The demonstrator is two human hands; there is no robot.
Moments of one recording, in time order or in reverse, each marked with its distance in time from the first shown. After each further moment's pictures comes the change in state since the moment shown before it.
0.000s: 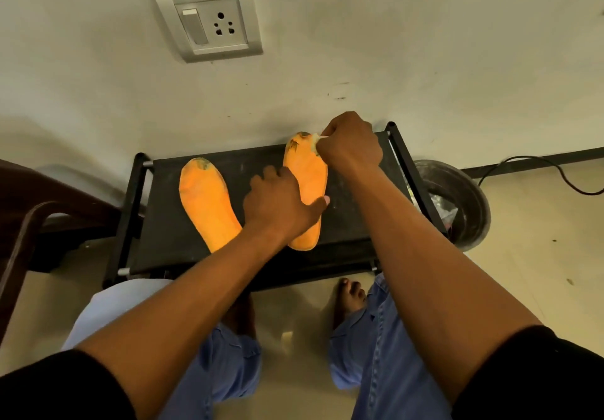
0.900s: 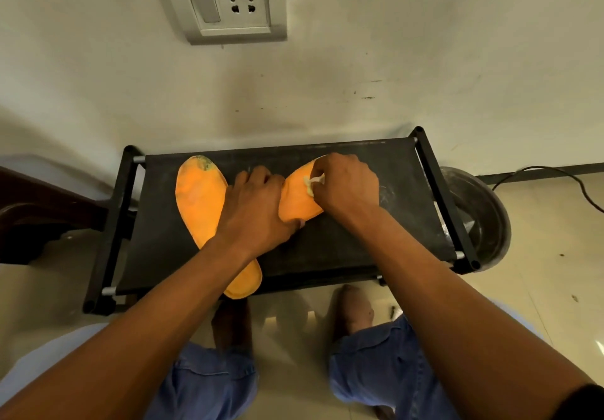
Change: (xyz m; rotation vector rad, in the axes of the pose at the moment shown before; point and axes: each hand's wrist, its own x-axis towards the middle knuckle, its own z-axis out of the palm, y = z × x) left_hand 0.032 -0.067 0.008 -0.016 -0.035 0.155; right_hand -0.002 0.015 0.058 -0.389 -0.116 -0.295
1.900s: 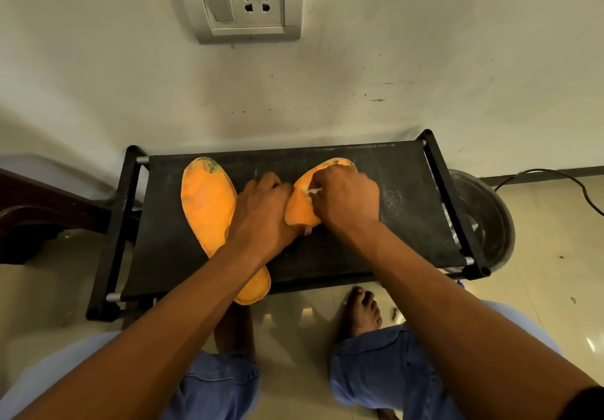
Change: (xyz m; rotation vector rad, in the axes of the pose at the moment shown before) left_hand 0.004 -0.005 0.006 -0.147 -0.037 -0.014; right_hand -0.005 -0.011 0.015 -0.118 0.040 -0.046
